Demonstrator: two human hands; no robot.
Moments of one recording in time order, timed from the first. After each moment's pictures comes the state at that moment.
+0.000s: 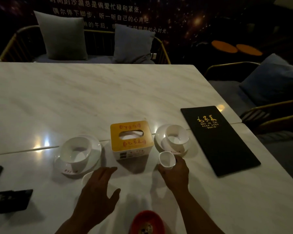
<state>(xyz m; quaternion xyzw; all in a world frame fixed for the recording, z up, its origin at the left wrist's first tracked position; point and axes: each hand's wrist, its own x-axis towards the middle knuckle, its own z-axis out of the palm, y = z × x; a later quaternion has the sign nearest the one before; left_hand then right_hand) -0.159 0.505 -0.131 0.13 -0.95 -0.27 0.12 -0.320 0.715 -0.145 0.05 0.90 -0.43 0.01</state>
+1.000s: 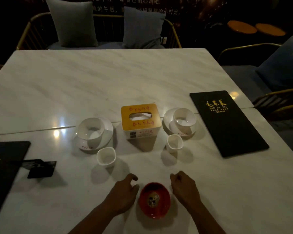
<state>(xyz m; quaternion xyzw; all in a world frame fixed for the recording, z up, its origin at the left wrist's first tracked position) -0.124 0.563 -0.141 0.24 -0.82 -0.48 -0.20 -0.229 0.761 -0.149 0.06 0.91 -0.31 0.26</state>
